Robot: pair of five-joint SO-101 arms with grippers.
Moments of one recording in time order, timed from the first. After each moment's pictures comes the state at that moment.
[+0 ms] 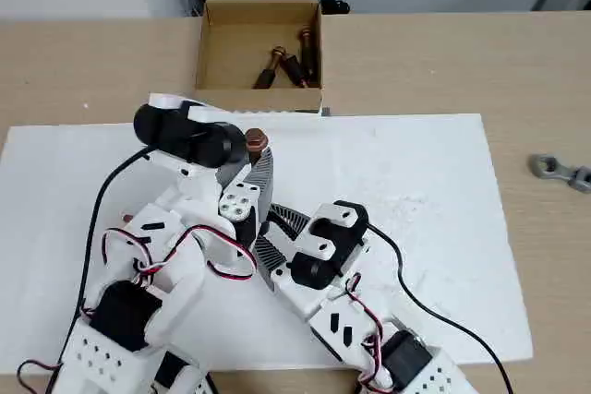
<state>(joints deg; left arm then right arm) 24.8 -65.1 47.8 51.7 14.6 -47.2 -101.8 95.7 19.6 -7.3</state>
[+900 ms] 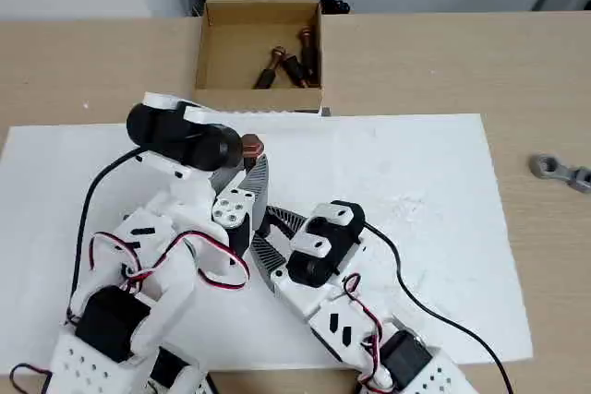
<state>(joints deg) 25.2 -65.1 41.8 59.9 13.9 -47.3 -101.8 95.7 21.9 -7.3</state>
